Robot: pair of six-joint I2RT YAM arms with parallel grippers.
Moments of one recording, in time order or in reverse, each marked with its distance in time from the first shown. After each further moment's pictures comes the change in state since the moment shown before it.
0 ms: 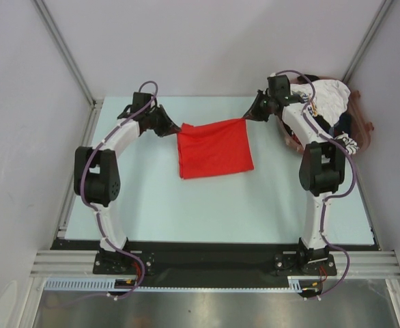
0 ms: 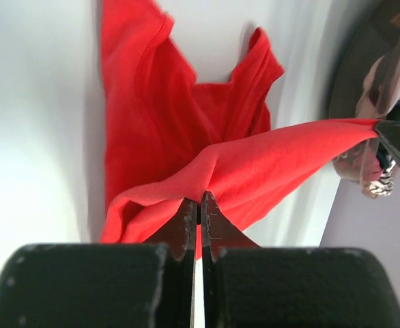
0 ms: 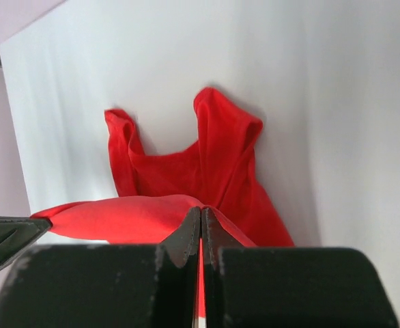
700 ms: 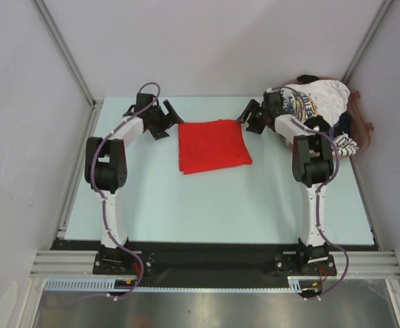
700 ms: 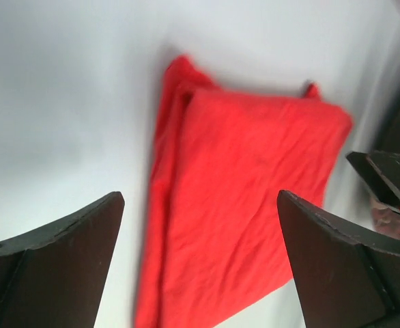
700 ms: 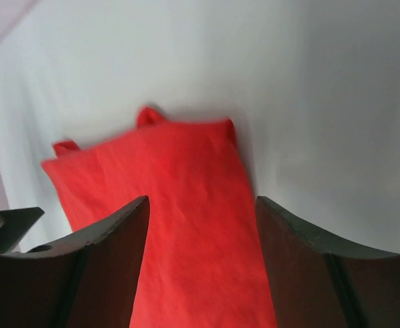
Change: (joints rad) left arm 0.029 0.272 0.238 0.055 -0.094 0.018; right arm -0.021 0.257 0.022 0.296 -0.023 0.077
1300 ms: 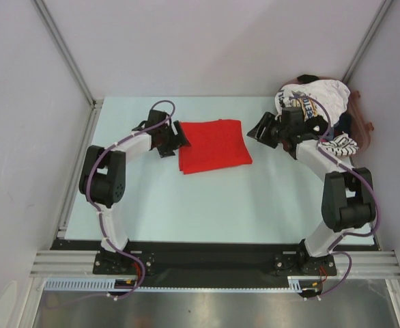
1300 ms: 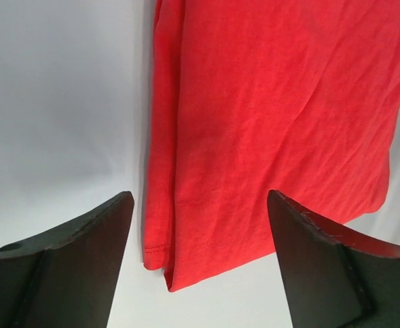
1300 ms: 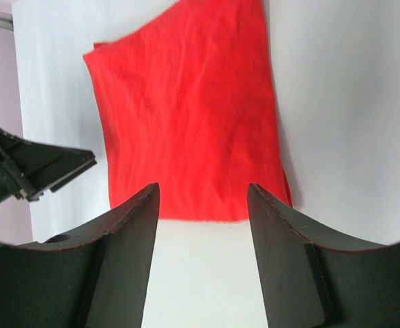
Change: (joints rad) left arm -0.123 -0.246 -0.397 0.026 -0.128 0.052; right arm 0.003 -0.664 -0.721 0.170 0.028 -0.063
